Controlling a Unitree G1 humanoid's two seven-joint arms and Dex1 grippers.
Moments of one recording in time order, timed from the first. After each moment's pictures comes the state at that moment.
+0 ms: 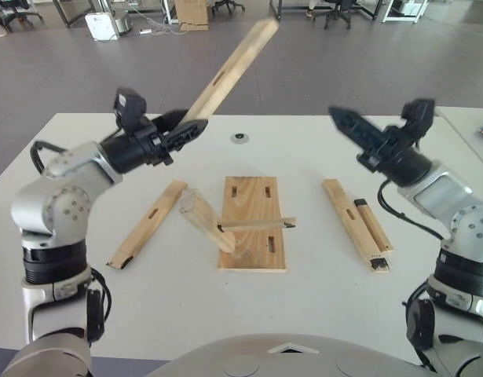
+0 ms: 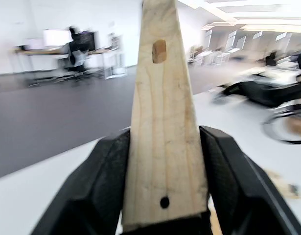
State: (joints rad) left arm -0.50 0.63 0.26 -0.26 -0.86 0.82 -0.79; right arm -0.45 -0.42 -0.39 -0.24 1.49 0.95 0.37
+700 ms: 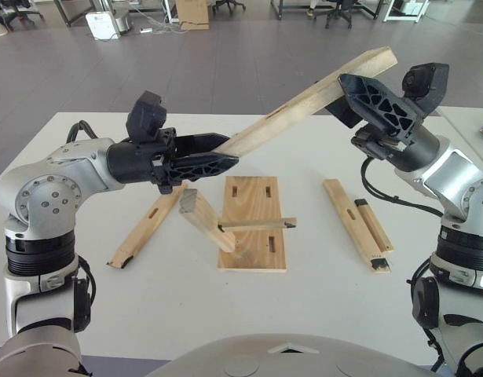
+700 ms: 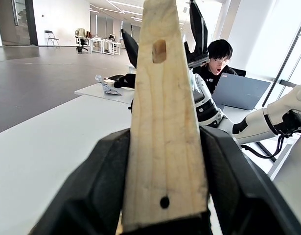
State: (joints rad) left arm -0.50 0.70 0.19 -0.33 -1.10 0.99 -1.00; right arm -0.51 -0.50 -0.29 -0.18 1.73 0.99 0.43
